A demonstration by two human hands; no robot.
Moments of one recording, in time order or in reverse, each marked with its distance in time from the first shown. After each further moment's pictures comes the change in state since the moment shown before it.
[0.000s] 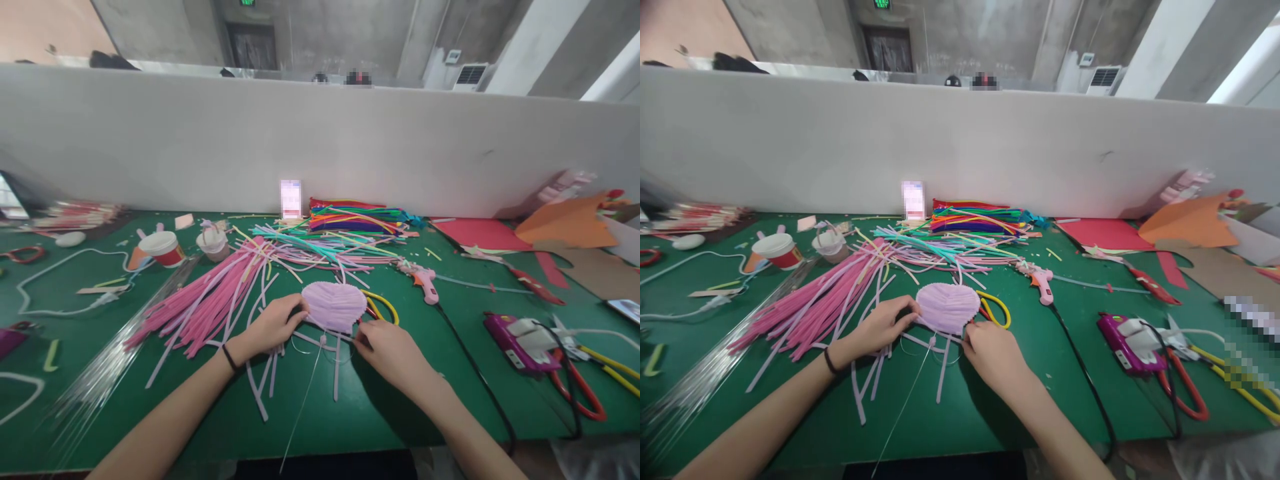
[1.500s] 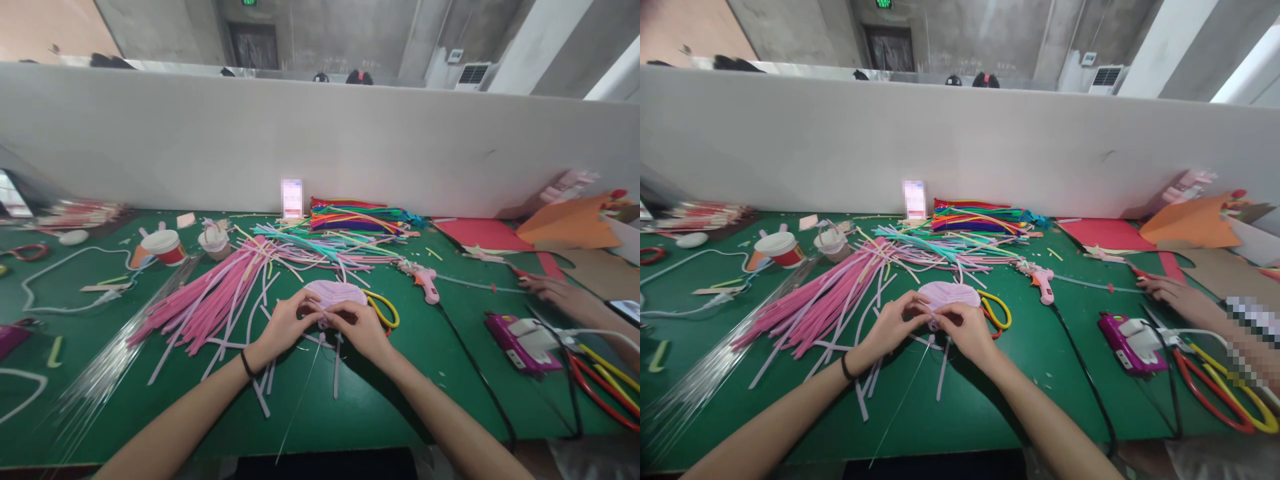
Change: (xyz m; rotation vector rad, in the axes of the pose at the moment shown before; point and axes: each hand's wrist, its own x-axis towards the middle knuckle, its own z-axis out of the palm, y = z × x) left_hand 0.004 0.014 0.025 -0.481 0.143 -0.141; right_hand 0.046 -0.014 0.040 1.157 0.174 0.000
